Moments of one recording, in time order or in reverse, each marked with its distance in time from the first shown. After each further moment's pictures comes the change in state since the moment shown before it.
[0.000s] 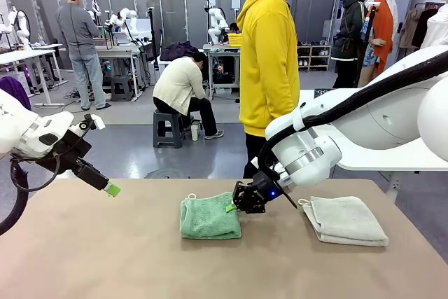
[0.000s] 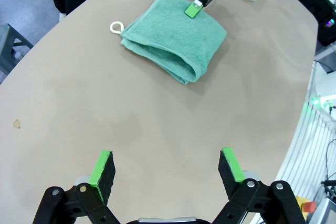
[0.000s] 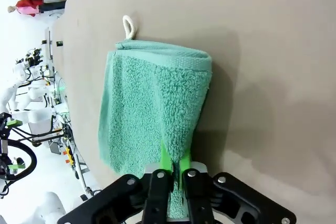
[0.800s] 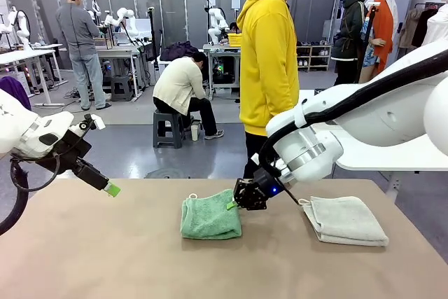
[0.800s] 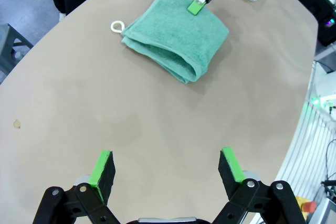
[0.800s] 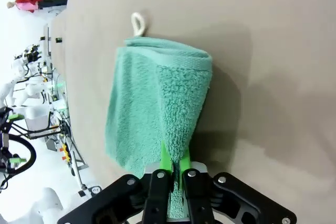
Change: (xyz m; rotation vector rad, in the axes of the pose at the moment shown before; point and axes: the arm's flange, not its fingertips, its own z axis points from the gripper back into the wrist) left arm 0.000 0.000 0.000 0.000 0.000 0.000; right arm -0.002 0.012 0.017 -0.010 0.005 0.036
